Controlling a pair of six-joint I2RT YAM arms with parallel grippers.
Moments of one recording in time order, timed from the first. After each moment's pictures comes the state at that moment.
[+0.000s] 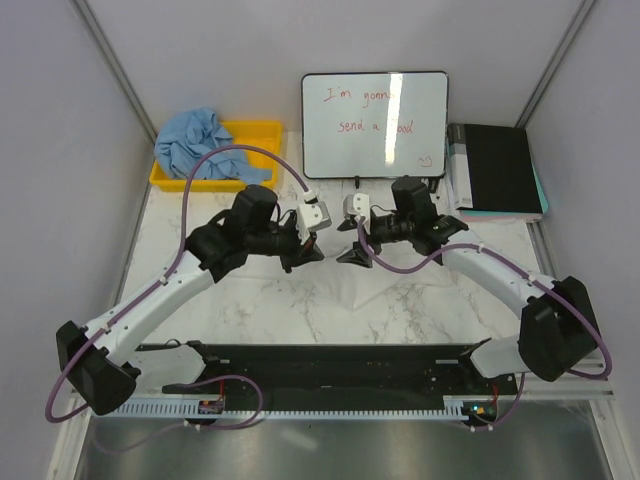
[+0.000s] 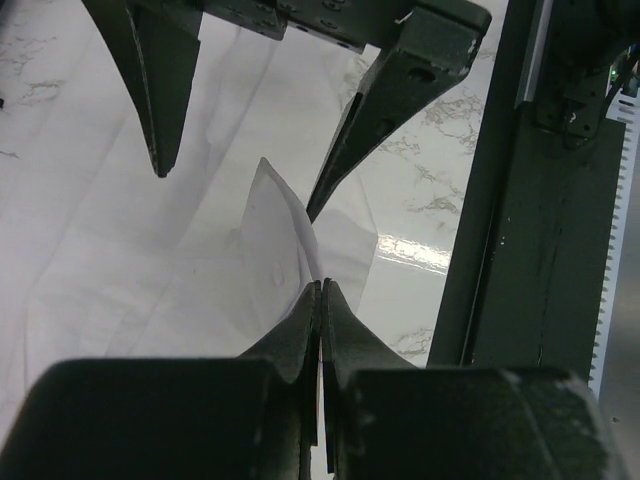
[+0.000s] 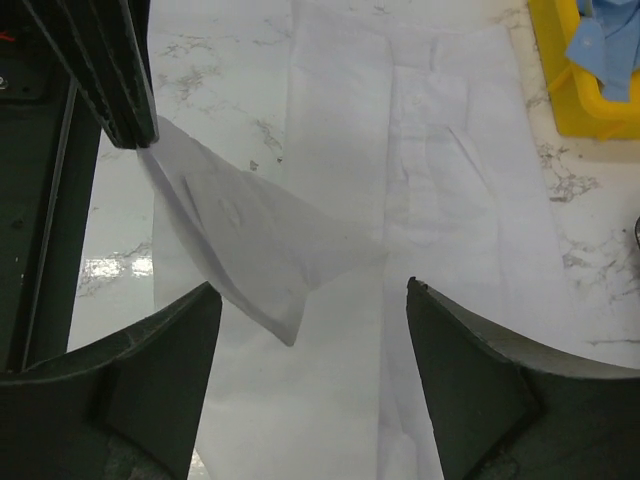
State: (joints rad) left arm -0.69 1.17 1.11 -0.55 0.52 0.31; right arm 0.52 1.40 0.99 -0.17 -0.86 -0.59
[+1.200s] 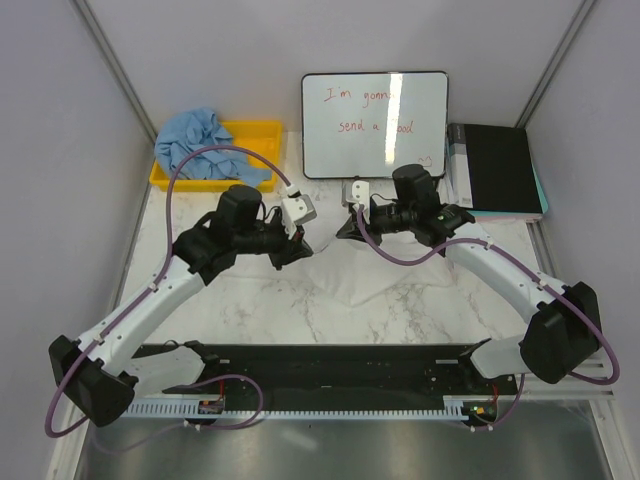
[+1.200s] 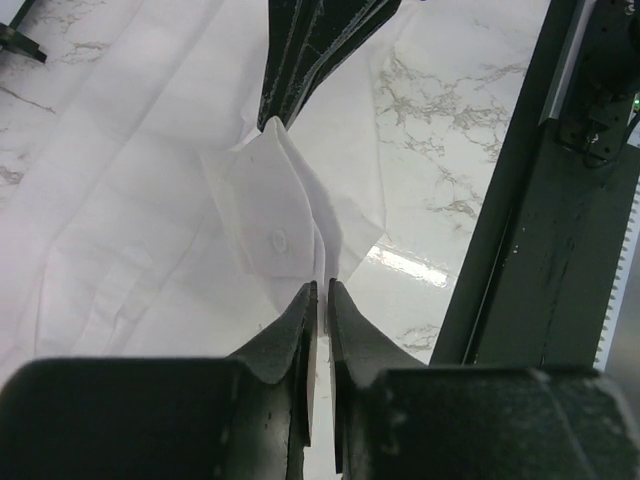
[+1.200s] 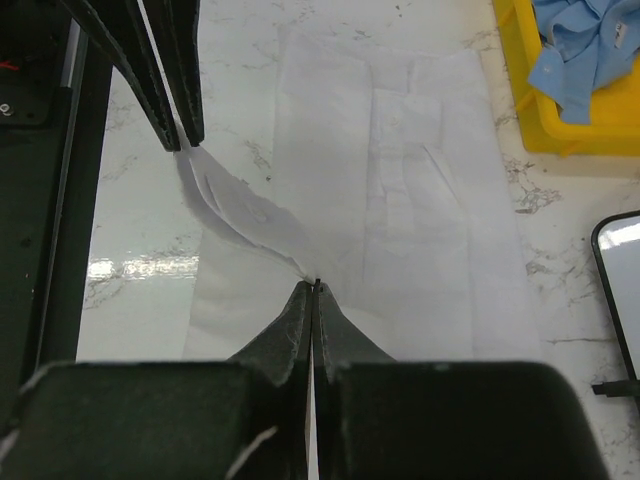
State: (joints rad) left arm -0.61 1.11 1.07 -0.55 0.52 0.26; right arm 0.55 1.39 1.13 -0.30 -0.82 -0.58
